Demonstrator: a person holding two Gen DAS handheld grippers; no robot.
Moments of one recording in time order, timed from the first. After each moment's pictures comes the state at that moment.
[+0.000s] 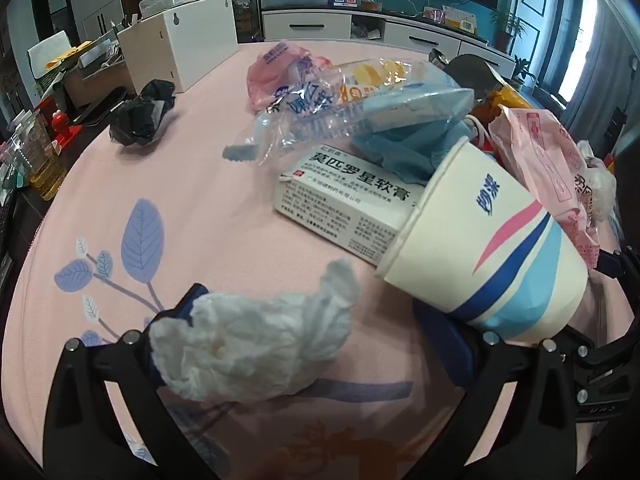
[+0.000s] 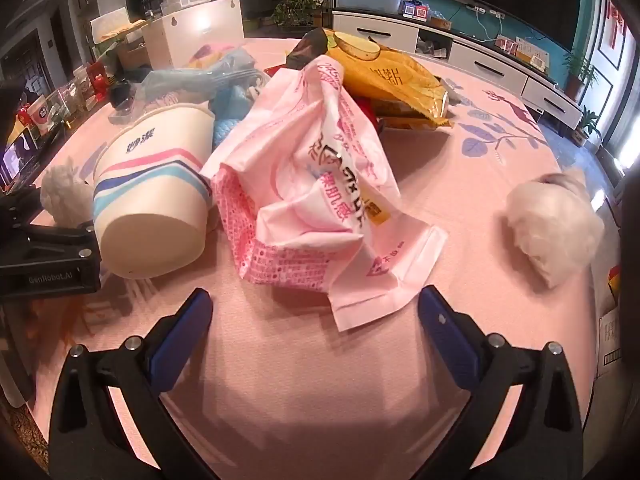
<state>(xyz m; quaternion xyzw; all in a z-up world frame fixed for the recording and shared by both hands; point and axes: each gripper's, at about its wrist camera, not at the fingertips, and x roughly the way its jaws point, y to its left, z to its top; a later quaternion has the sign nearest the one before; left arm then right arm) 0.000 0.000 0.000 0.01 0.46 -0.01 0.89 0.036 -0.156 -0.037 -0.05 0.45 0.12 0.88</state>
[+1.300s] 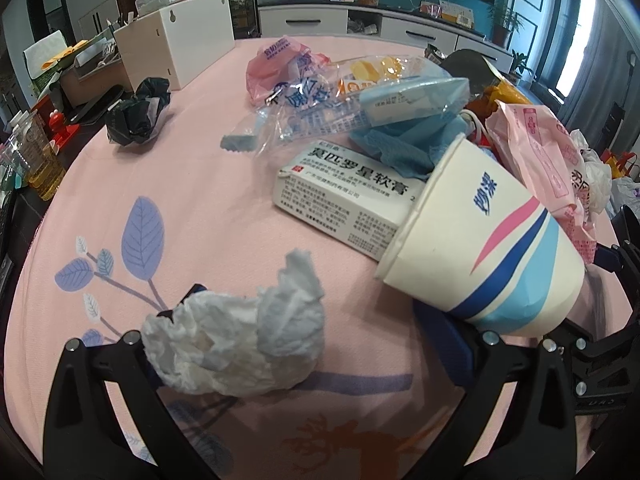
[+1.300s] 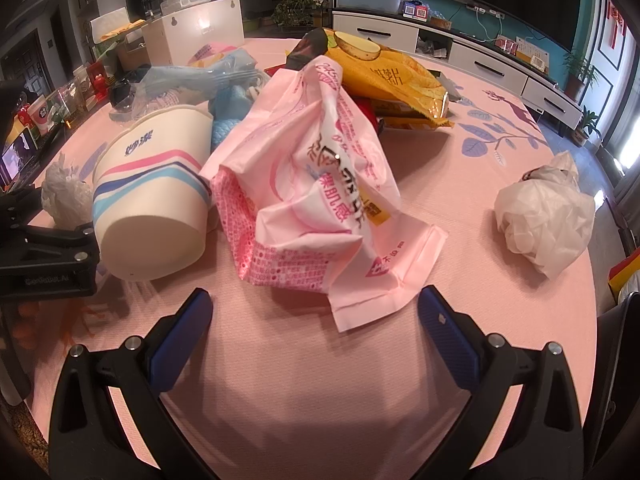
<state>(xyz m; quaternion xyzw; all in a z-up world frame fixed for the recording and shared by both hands) 0.001 0.000 0.003 0.01 0.48 -0.01 0.88 0.035 -0.156 -0.037 -0.05 0.45 0.12 0.88</state>
